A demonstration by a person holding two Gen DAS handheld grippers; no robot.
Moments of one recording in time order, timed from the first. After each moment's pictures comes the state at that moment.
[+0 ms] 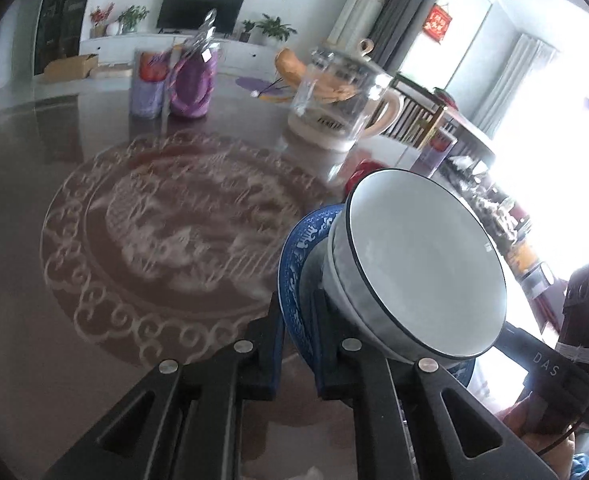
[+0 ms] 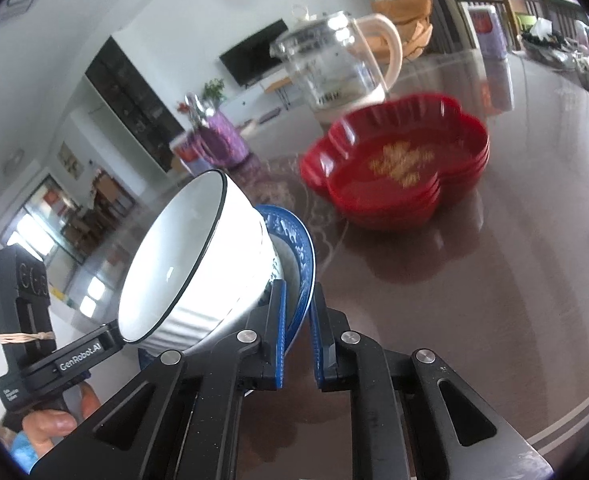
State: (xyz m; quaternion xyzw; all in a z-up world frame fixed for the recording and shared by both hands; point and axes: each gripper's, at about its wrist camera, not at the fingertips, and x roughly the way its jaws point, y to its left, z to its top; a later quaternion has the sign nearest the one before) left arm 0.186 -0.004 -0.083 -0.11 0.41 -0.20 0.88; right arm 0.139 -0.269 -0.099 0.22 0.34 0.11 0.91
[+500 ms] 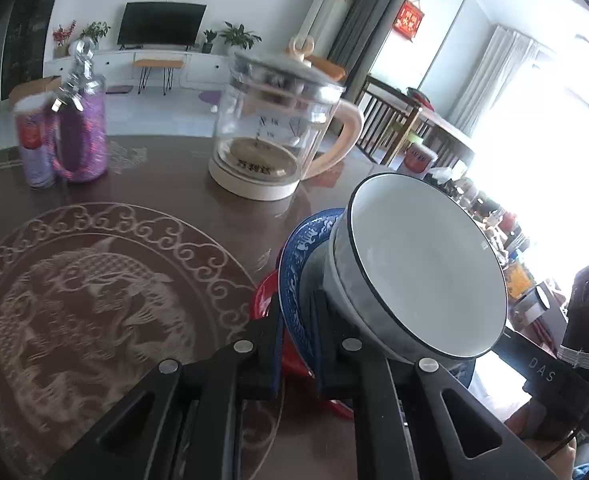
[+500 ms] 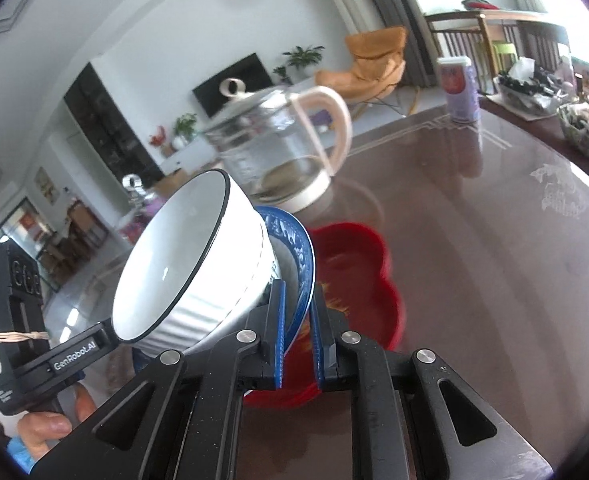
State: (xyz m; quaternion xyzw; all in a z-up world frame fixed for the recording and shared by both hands) left arm 0.309 -0.119 -0.077 -0.10 0.39 -0.24 0.88; right arm 0.230 -0.367 -0.079 0.21 0.32 0.04 0.92
